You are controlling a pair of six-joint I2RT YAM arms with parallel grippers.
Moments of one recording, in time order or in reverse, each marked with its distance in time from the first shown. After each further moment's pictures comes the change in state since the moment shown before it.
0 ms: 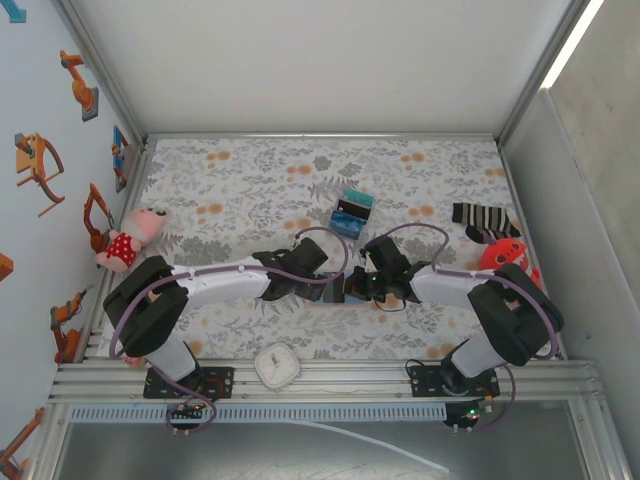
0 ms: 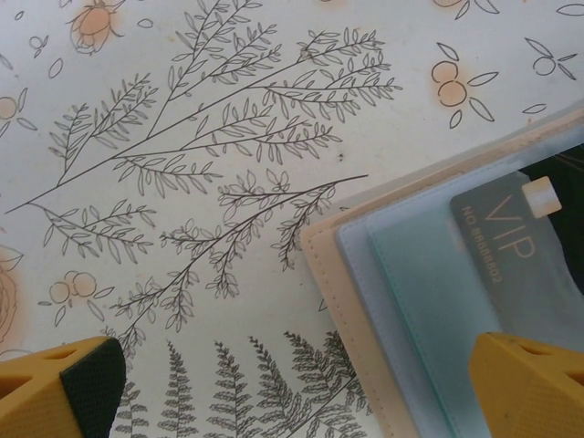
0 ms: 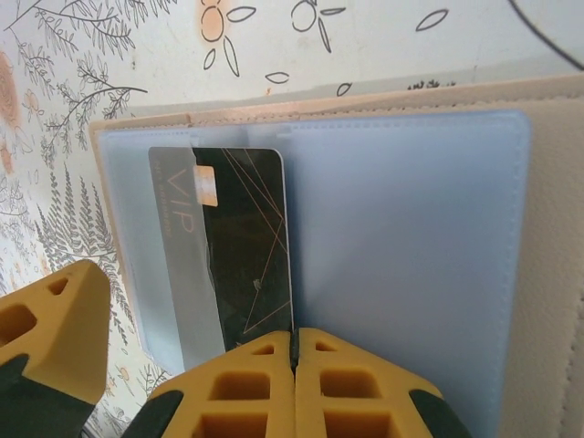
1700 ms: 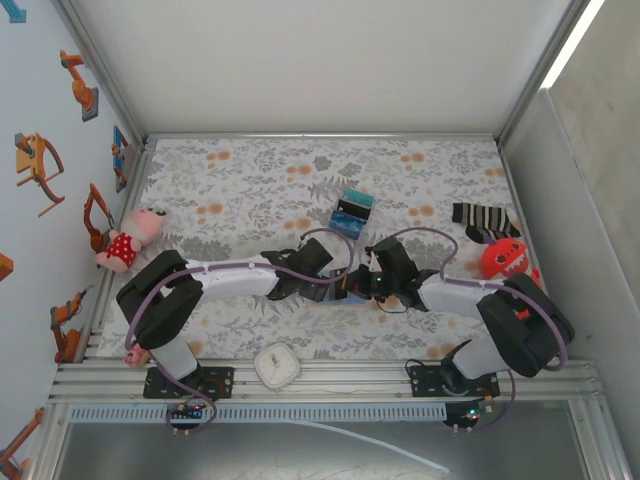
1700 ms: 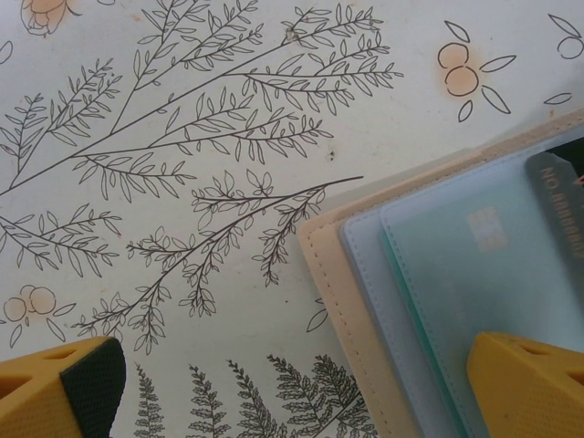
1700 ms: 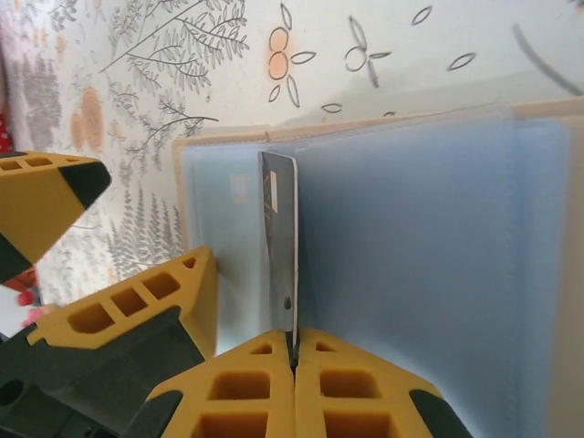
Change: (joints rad) left arm 0.008 0.056 0.009 0.020 0.016 -0.004; right arm -0.017 -0.109 -0.070 0.077 0.012 0.038
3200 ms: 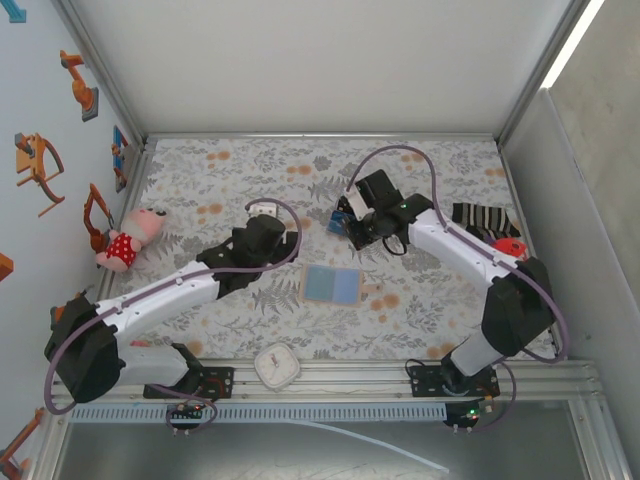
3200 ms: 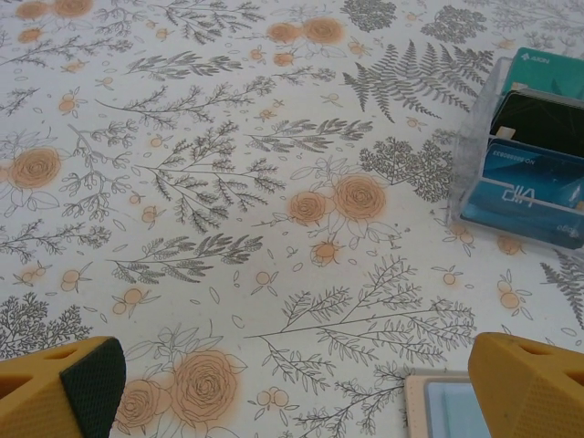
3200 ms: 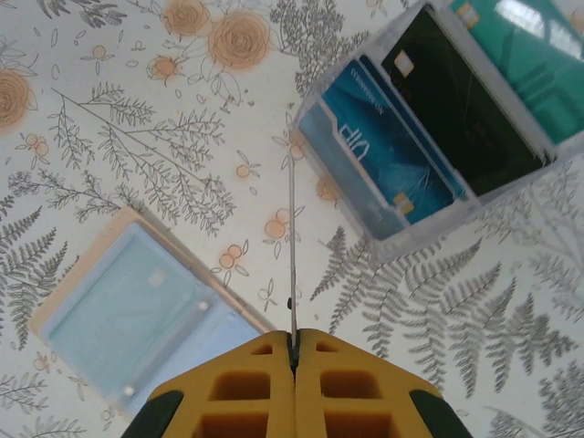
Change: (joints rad) left arm 0.164 -0.433 -0.112 0.113 -0.179 -0.023; right arm -0.033 0.182 0.764 -0.753 0.321 -0.910
